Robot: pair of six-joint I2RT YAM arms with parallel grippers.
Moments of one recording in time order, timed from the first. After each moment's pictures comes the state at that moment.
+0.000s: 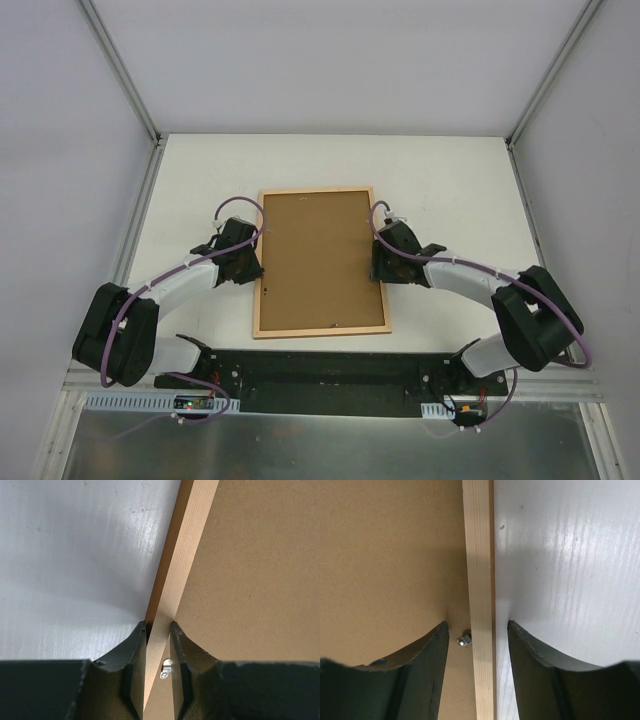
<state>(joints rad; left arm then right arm) -0.40 1.31 0.61 -0.36 -0.06 -0.78 0.64 1.48 0.73 -0.31 0.13 0.60</state>
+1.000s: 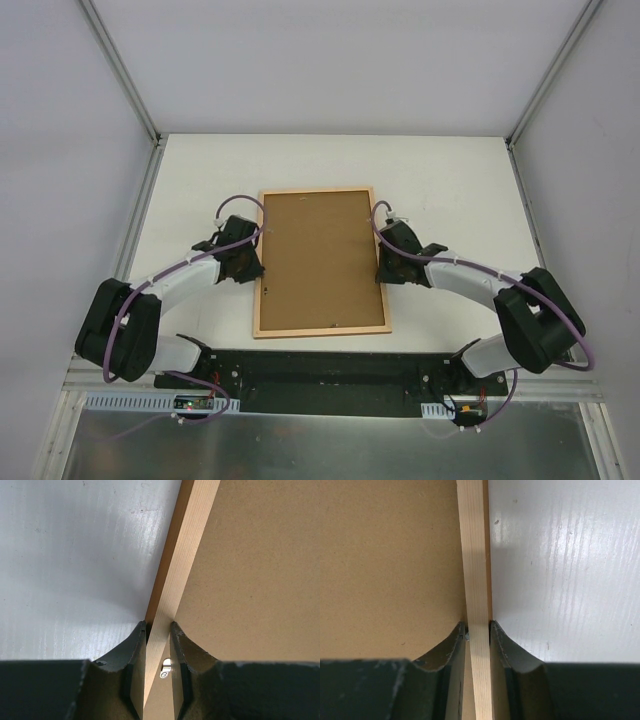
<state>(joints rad) -0.40 1.33 0.64 -0.38 -0.06 -0.78 0.64 1.45 0.72 -0.32 0.14 0.61</state>
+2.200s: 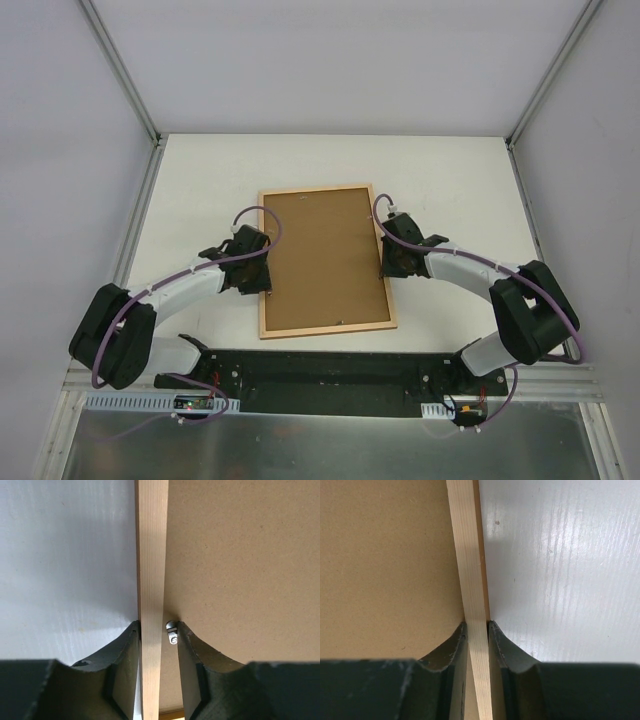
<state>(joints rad) -0.52 1.30 0.62 -0.46 -0.03 -0.70 0.57 1.50 0.79 -0.37 0.12 0.55</state>
